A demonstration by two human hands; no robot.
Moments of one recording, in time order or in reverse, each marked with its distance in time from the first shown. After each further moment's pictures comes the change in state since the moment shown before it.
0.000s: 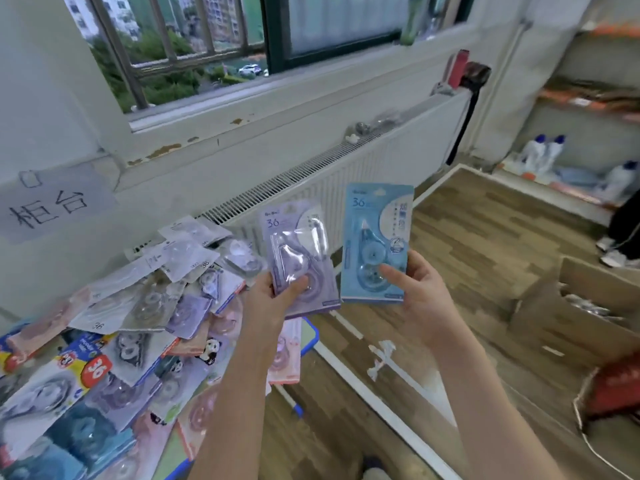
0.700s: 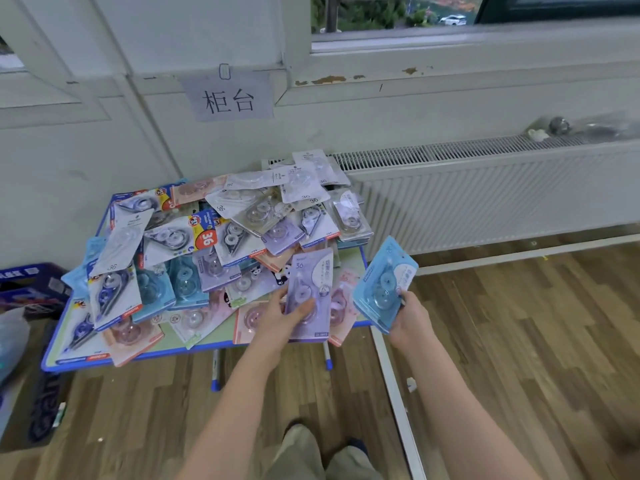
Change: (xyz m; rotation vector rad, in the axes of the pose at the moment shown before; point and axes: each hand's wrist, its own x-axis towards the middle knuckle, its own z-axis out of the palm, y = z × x) left_hand -0.055 -0.102 -0.054 0.005 0.550 -0.363; right_hand 0.072 0.125 0.034 0.086 -0.047 0.722
